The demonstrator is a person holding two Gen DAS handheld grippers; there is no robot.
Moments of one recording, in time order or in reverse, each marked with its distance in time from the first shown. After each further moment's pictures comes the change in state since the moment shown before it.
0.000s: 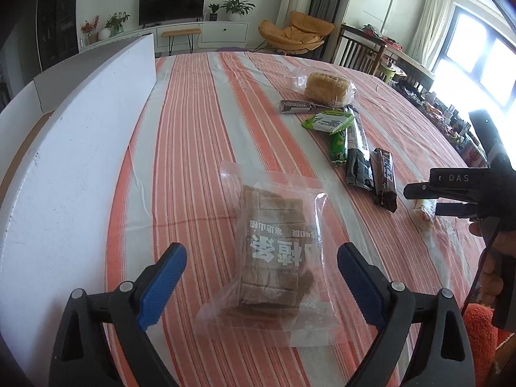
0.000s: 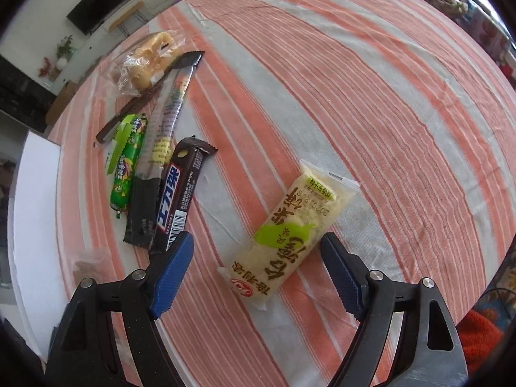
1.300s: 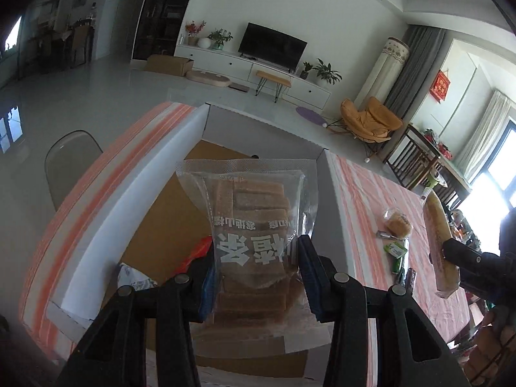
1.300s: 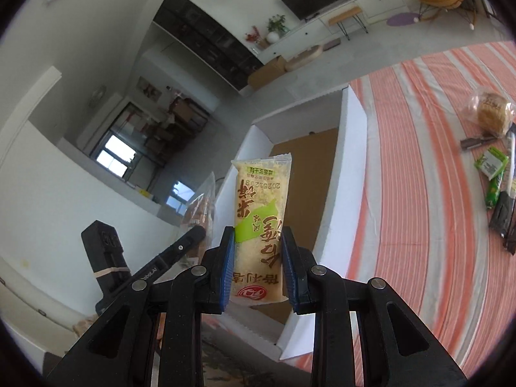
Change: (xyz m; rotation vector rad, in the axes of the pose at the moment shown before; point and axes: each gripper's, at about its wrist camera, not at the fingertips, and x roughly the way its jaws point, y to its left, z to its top) left arm -0.203 0.232 -0.001 -0.418 -0.212 0.154; right arm -0.156 0.257 -0.099 -0.431 -0.048 0.846
